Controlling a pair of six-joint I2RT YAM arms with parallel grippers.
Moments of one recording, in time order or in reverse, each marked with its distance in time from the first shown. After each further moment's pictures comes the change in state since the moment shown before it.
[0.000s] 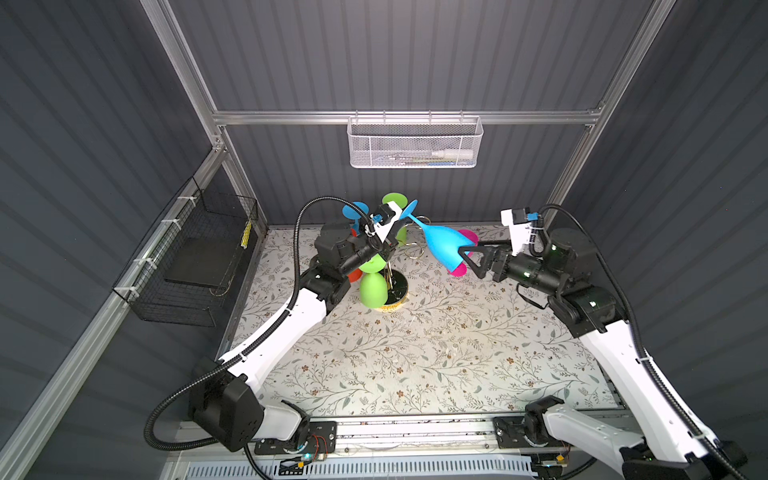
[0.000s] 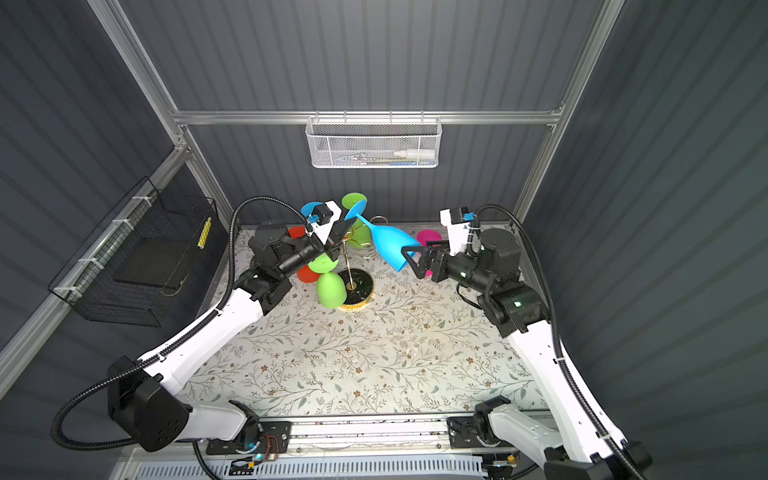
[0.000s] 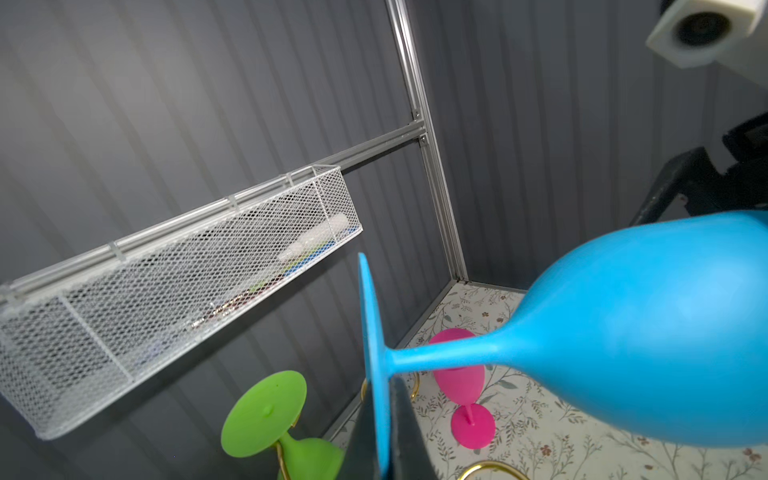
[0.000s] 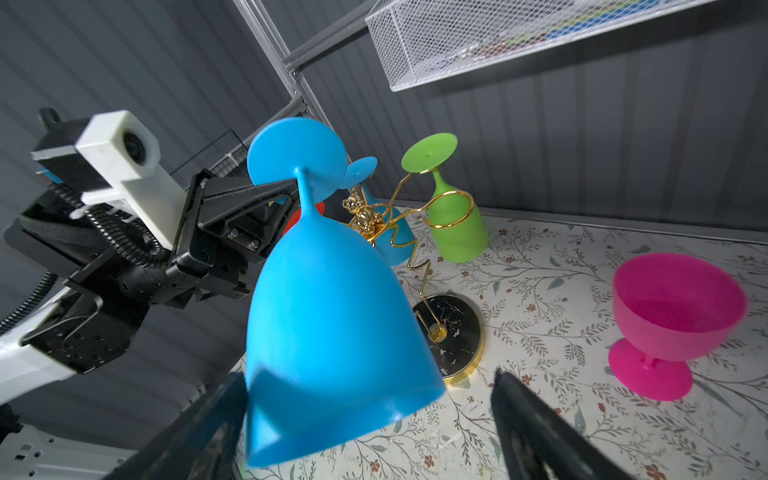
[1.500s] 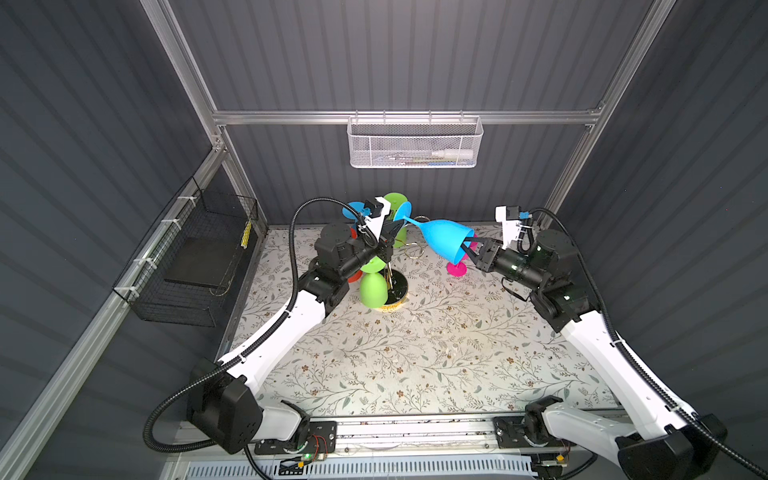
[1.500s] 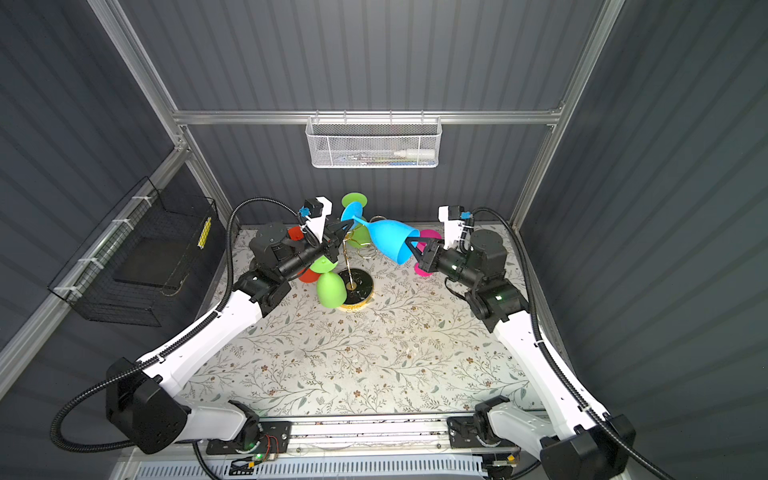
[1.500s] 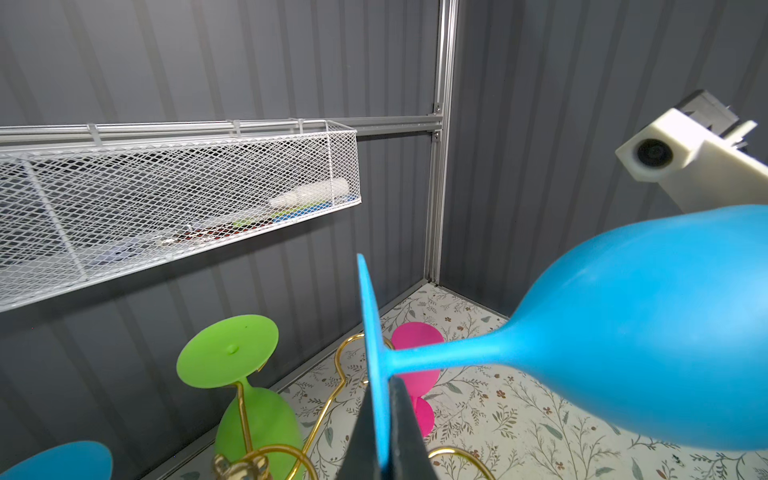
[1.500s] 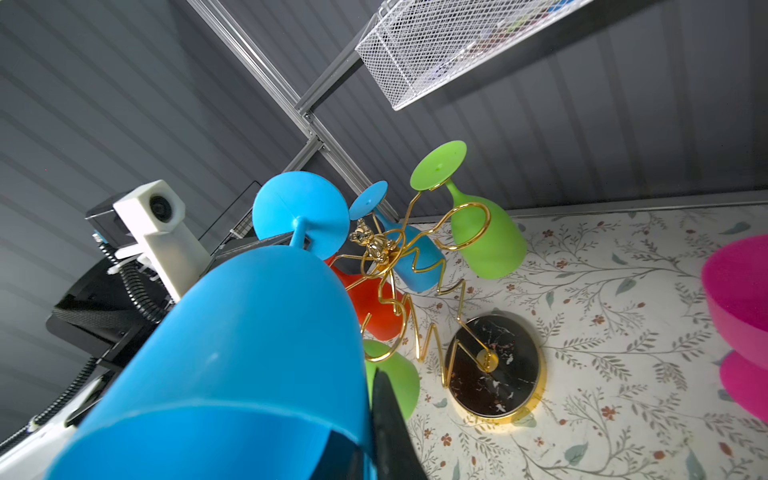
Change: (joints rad) left arm 0.001 -0.013 -0.031 -0.014 -0.023 -0.235; right arm 0.053 0.096 -0.084 0.265 0.004 0.217
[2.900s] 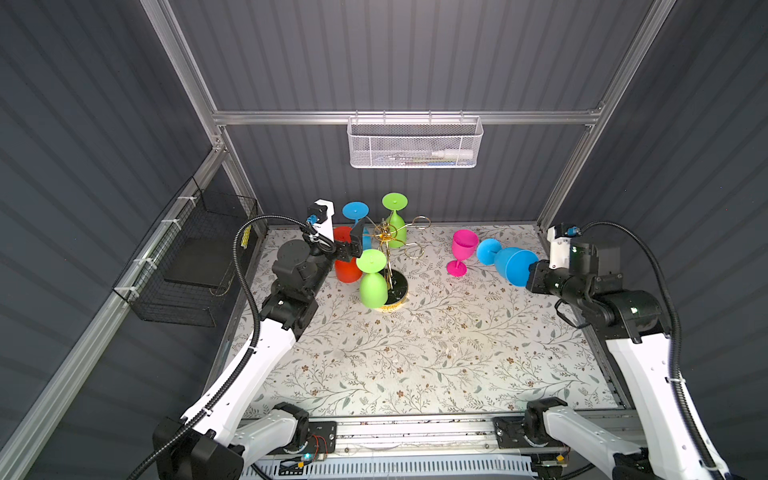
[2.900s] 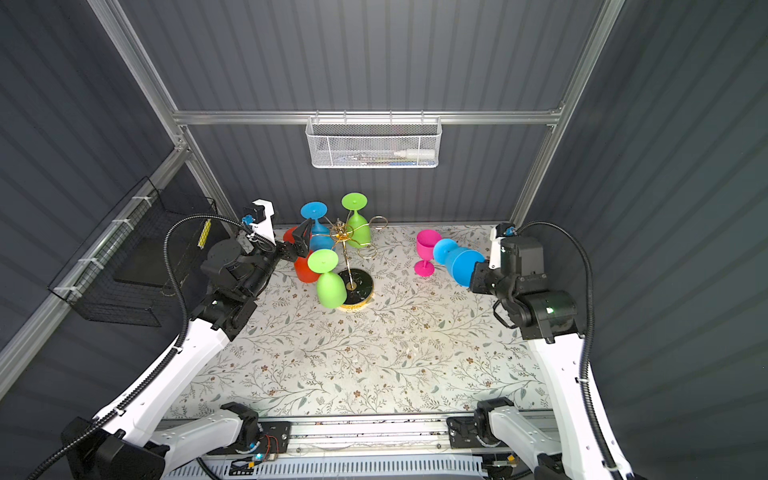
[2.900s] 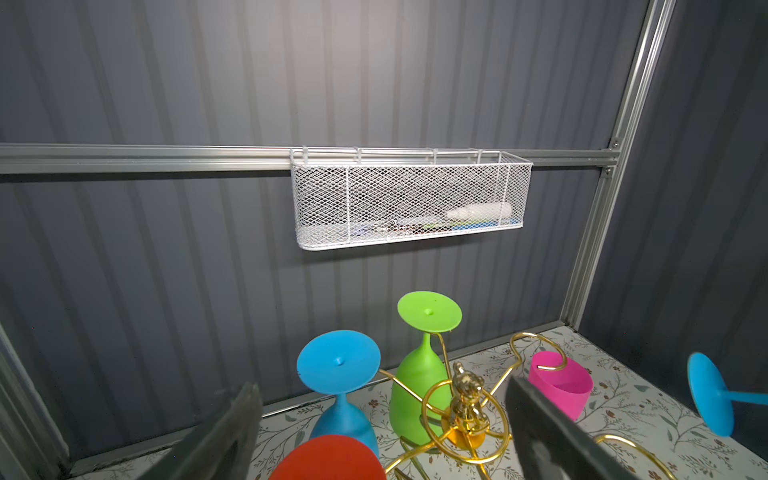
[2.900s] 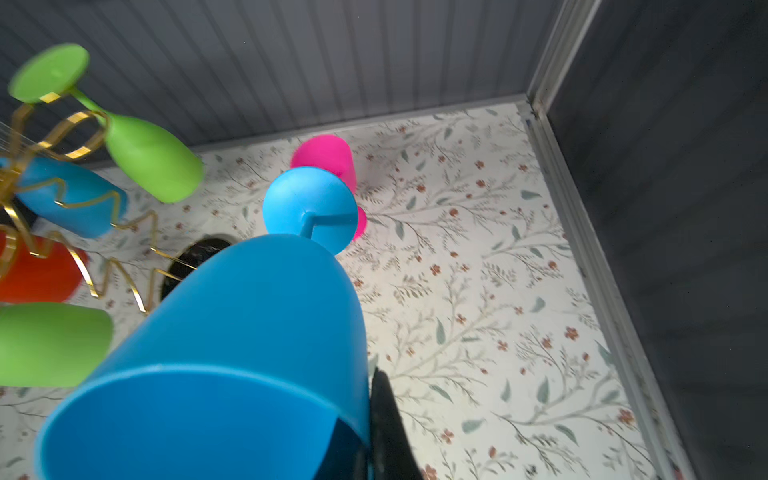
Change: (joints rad) left arm 0.145 -0.270 -0.171 -0.032 -0.317 -0.017; right arm -0.178 -0.073 0.293 -0.965 0.617 -0.414
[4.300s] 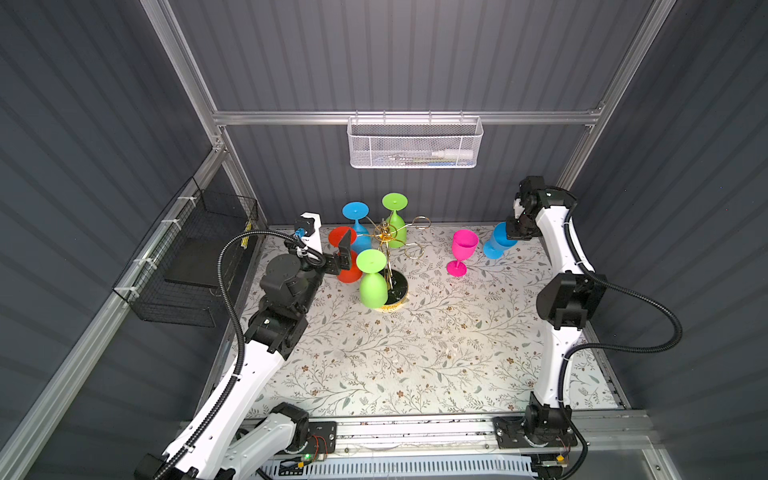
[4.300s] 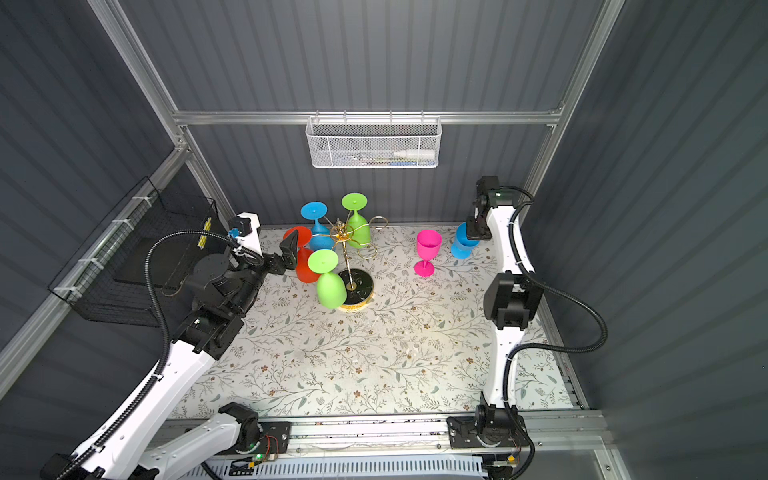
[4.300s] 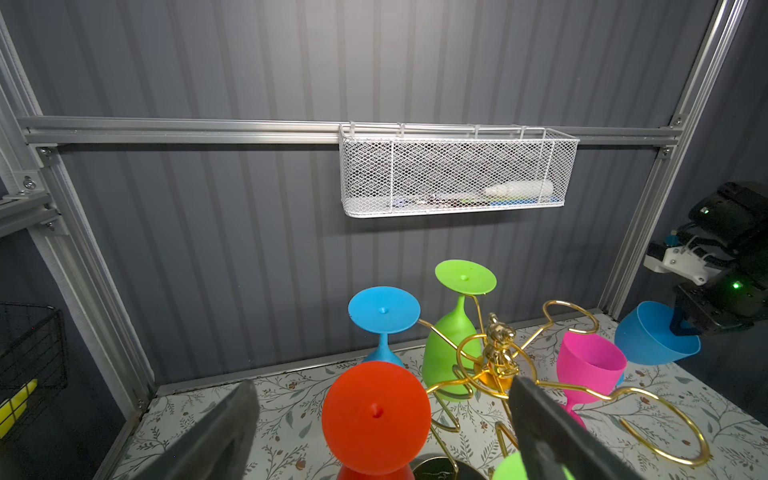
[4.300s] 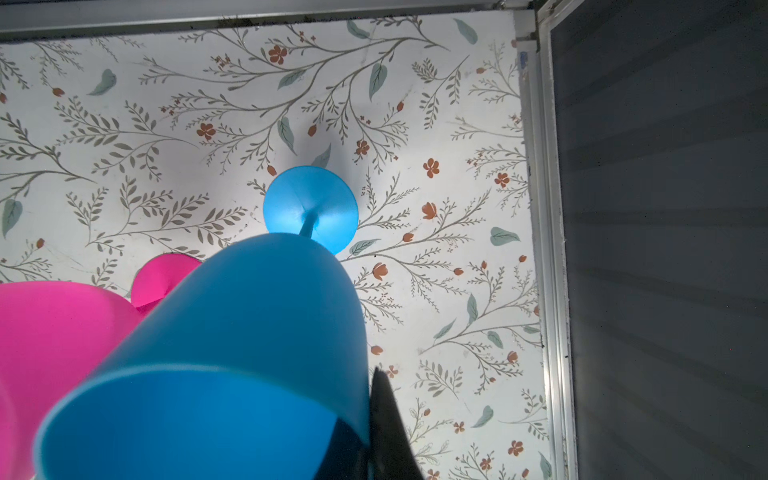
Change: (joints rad) left arm 0.000 -0.142 -0.055 -0.151 -0.117 0.007; right arm -0.189 1.228 1.006 -0.244 0.030 -0.197
